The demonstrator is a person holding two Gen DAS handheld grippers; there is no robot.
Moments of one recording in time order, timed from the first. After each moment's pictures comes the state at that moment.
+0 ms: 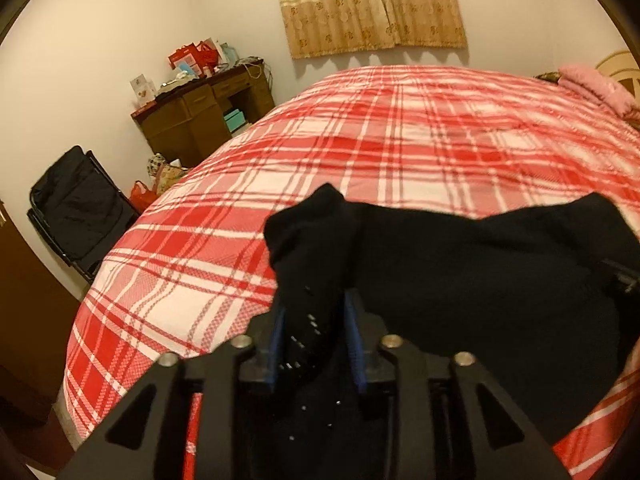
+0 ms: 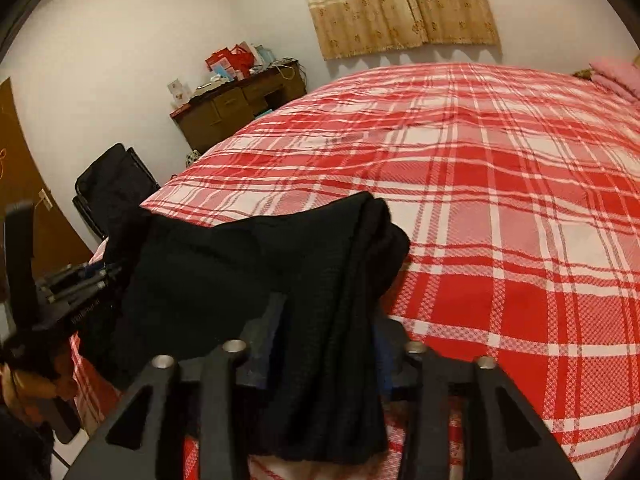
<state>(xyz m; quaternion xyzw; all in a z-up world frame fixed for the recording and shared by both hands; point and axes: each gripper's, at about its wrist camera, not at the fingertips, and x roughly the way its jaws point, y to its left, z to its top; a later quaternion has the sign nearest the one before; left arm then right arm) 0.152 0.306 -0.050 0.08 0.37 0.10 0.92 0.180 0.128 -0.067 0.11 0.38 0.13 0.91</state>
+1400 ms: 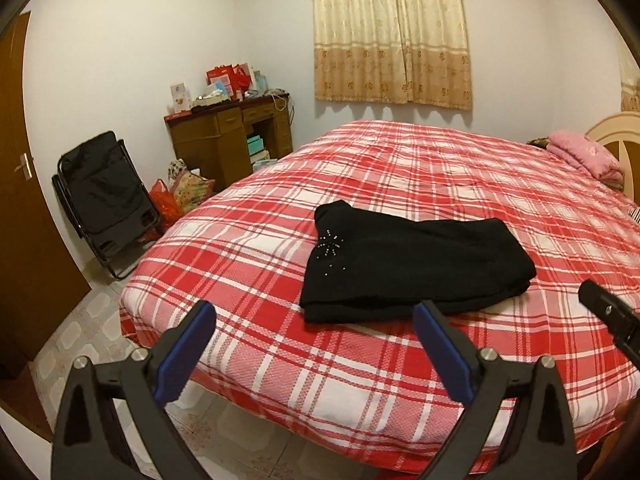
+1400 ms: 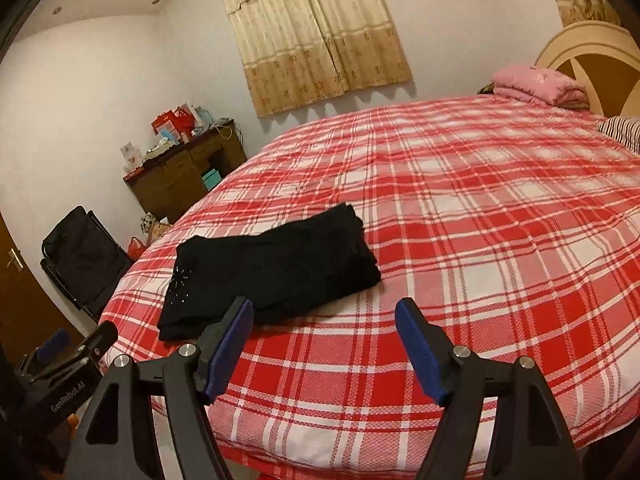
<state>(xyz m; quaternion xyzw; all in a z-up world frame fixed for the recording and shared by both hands) -0.033 0.308 0.023 0.00 0.29 0.10 0.95 -0.023 0.175 0.025 0.13 0.29 -0.01 0.95</state>
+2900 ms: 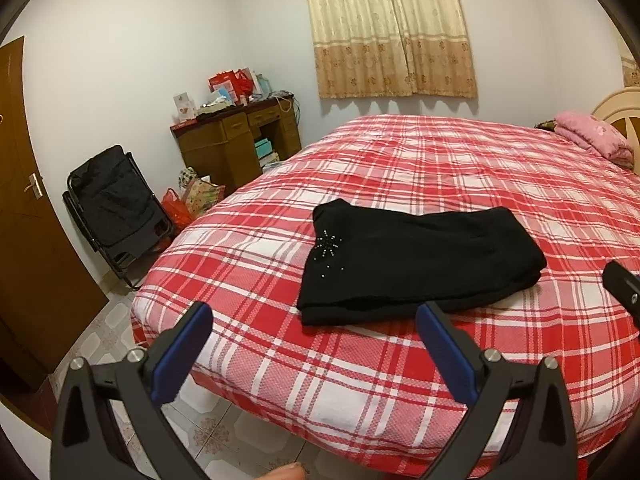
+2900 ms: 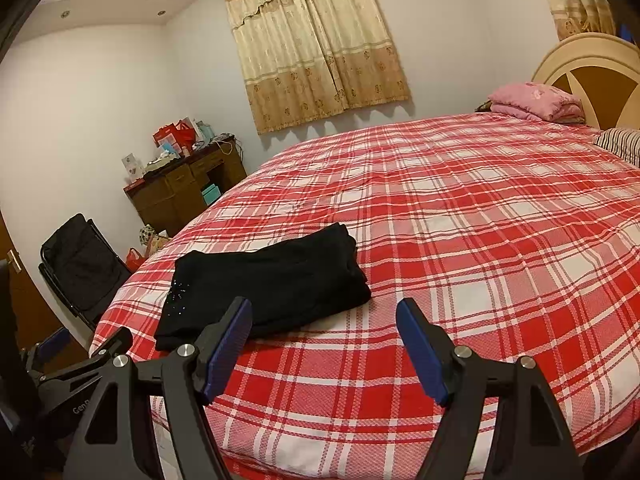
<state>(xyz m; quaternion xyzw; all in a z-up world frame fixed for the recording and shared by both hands) -0.025 0.286 0.020 0.03 0.29 0.13 0.95 -0.033 0.167 0.030 0.13 0.26 -0.02 0.96</state>
